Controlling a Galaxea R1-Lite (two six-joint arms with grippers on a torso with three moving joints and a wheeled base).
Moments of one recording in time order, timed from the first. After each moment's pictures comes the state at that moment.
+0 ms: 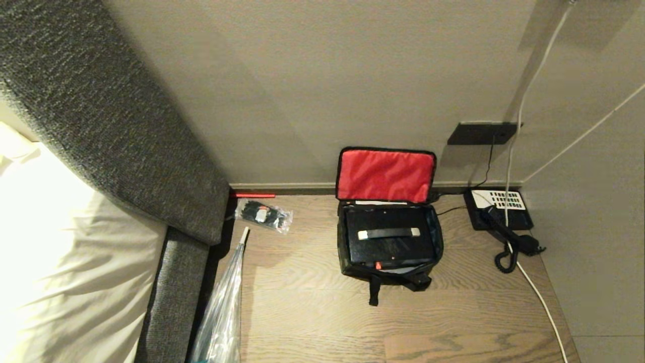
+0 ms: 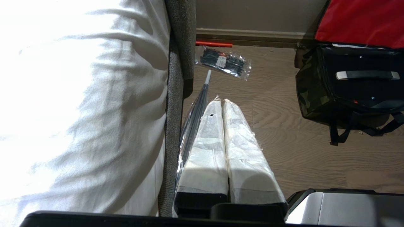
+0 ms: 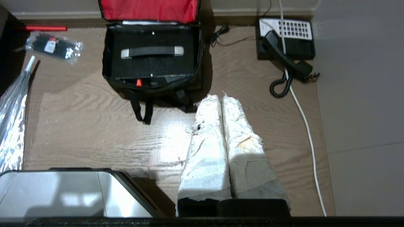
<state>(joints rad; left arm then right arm) 0.00 0.00 0.00 0.00 0.00 0.00 0.00 0.00 -0.04 0.09 0.00 -0.01</state>
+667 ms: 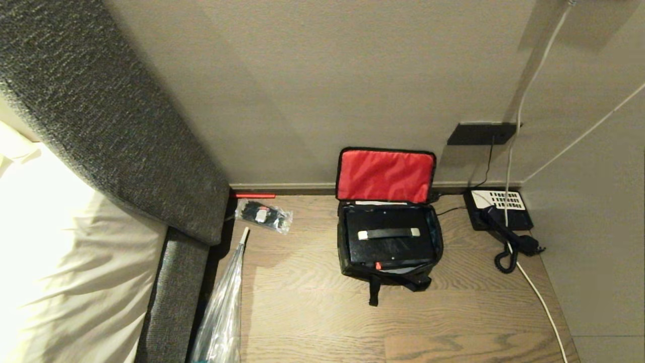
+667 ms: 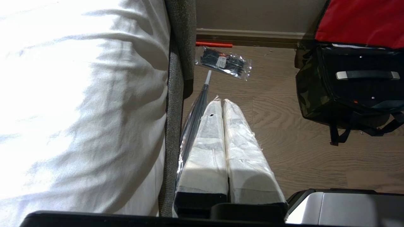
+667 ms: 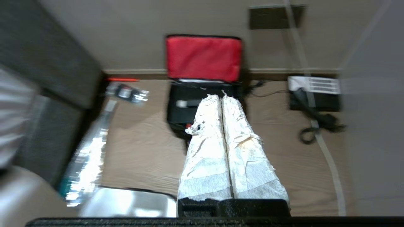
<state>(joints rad) 0.00 0.00 0.00 0.00 0.00 0.00 0.01 0.13 -0.77 0.54 0.17 0.10</state>
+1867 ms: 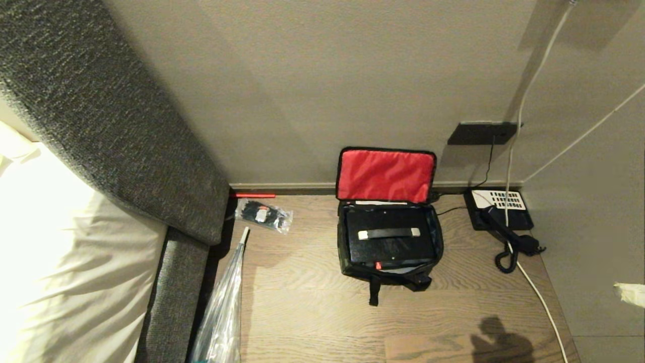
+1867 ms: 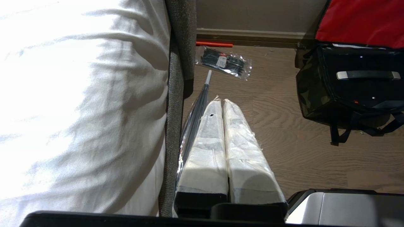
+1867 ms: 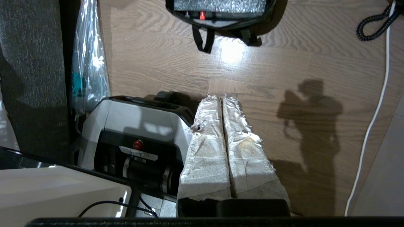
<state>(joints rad) 0.00 0.00 0.00 0.00 0.00 0.00 0.09 0.87 -0.76 0.46 0.22 0.03</state>
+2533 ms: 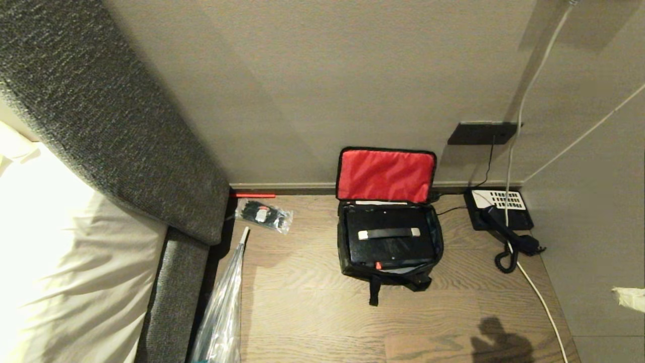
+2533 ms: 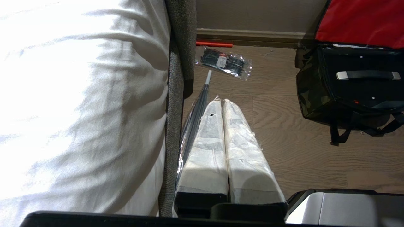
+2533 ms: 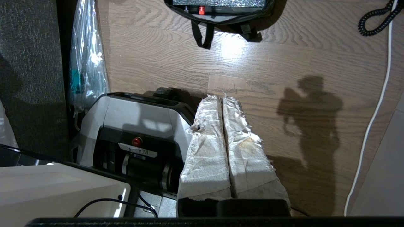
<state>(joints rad) 0.00 0.00 0.00 0.00 0.00 0.00 0.09 0.87 -0.74 0.46 0.22 0.03</state>
